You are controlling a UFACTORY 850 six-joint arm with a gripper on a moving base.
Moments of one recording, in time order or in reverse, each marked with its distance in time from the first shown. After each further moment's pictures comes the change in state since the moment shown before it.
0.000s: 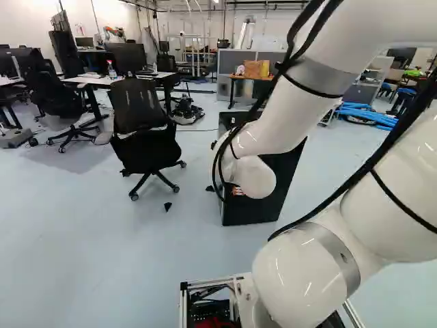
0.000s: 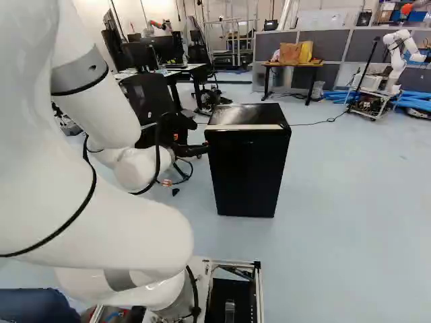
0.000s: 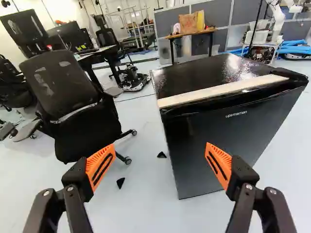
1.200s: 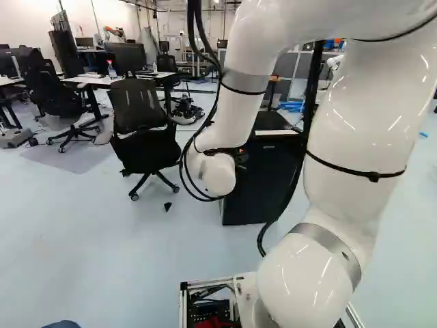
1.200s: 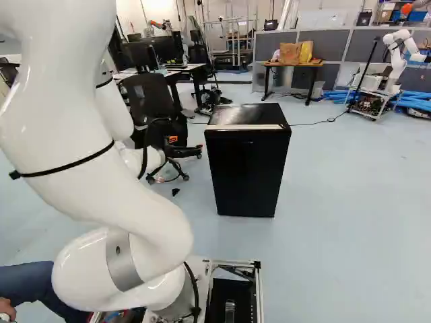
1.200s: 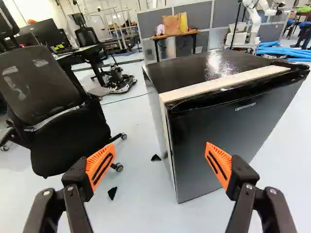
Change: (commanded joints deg) arm 9.9 -21.5 -11.5 16.2 10.7 0.0
